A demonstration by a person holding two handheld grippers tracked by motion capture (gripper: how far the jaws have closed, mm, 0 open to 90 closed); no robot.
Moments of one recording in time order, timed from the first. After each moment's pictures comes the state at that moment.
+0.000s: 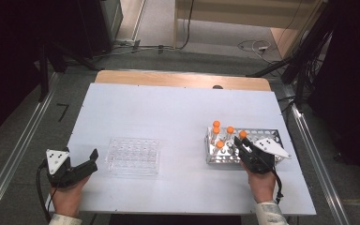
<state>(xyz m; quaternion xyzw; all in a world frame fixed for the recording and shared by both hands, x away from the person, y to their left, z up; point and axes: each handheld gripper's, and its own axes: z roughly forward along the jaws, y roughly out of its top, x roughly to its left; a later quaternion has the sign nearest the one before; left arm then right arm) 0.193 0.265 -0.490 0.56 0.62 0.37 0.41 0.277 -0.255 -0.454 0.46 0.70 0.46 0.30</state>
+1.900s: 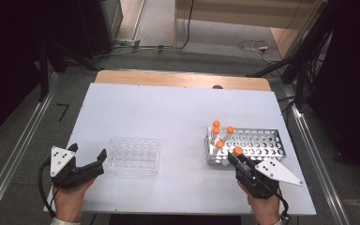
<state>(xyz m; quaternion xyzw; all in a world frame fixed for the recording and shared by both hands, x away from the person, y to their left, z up) 0.182 0.238 -0.453 0.60 0.57 0.35 0.45 0.204 -0.239 -0.422 0.38 0.71 0.52 0.27</state>
